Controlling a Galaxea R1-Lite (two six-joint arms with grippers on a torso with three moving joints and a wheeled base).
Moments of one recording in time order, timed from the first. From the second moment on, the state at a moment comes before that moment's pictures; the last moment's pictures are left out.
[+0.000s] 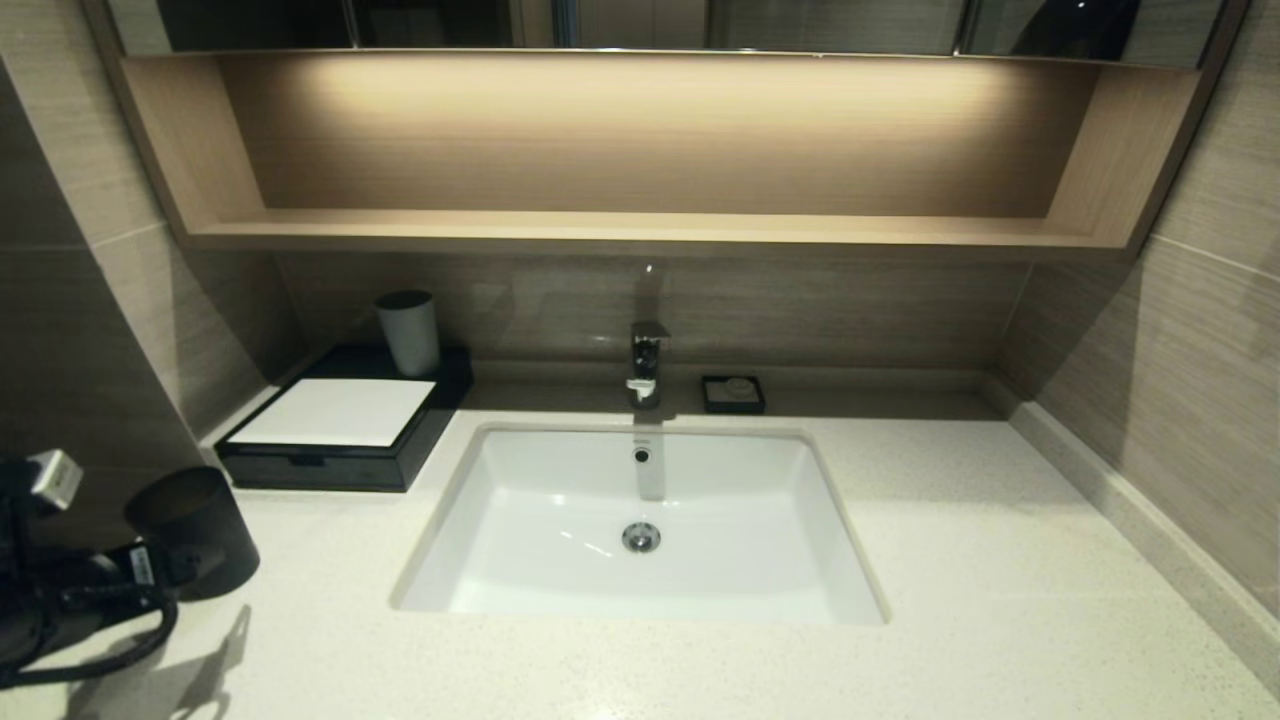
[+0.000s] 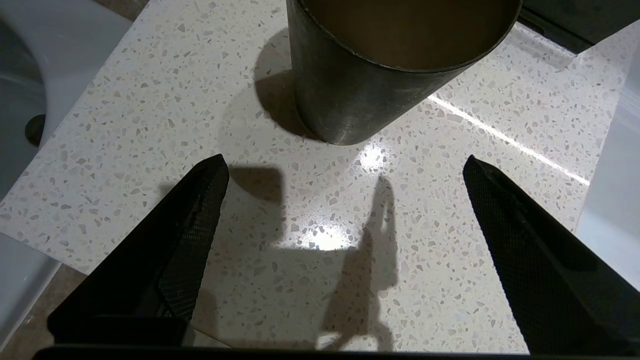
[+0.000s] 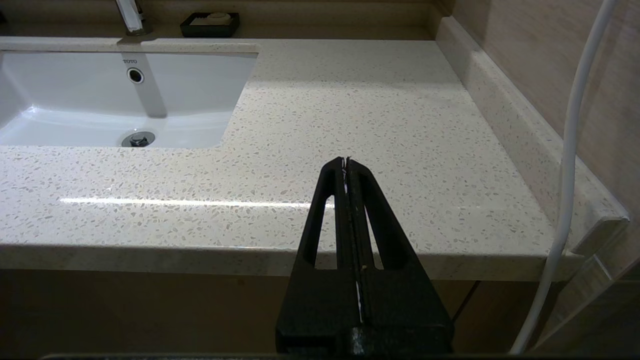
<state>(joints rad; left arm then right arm) 0.35 1.50 -0.42 -0.41 -0.05 -0.12 0.00 0.00 0.00 0.00 0.00 0.00</state>
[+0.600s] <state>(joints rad) 0.35 1.58 -0.39 -0.52 -0.06 -0.12 0.00 0.00 0.00 0.00 0.00 0.00</state>
